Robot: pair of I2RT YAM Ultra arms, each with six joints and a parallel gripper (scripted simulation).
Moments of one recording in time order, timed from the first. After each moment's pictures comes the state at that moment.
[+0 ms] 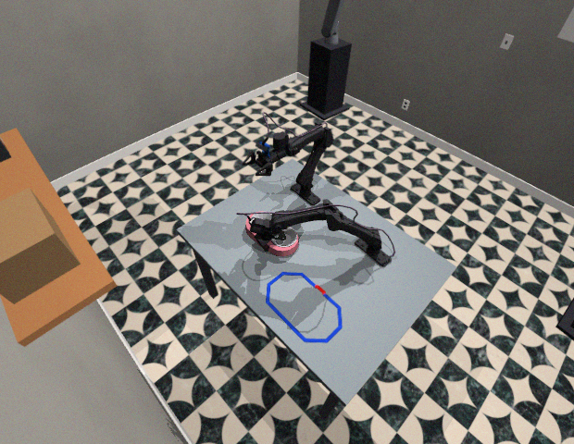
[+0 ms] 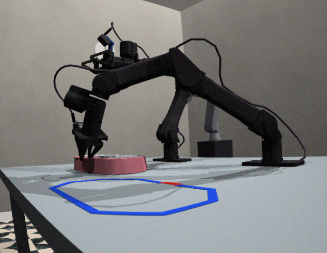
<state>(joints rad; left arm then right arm) -0.66 2.55 2.30 -0.92 0.38 0.70 0.00 1.05 1.05 -0.01 0.00 0.00</state>
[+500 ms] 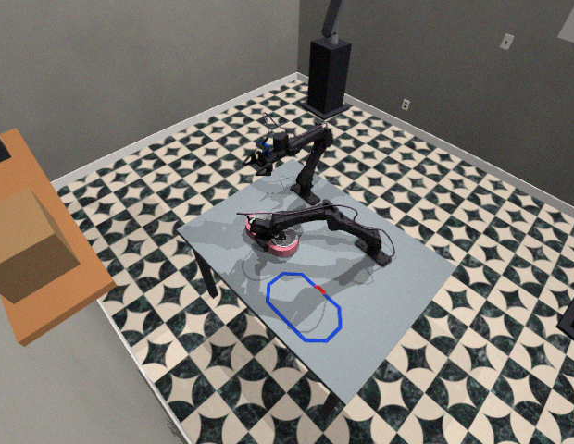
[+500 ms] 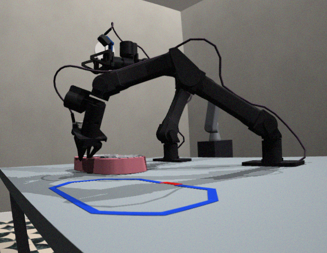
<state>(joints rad) -0.66 2.54 2.28 -0.89 0.38 0.70 0.00 1.05 1.05 -0.01 0.00 0.00</state>
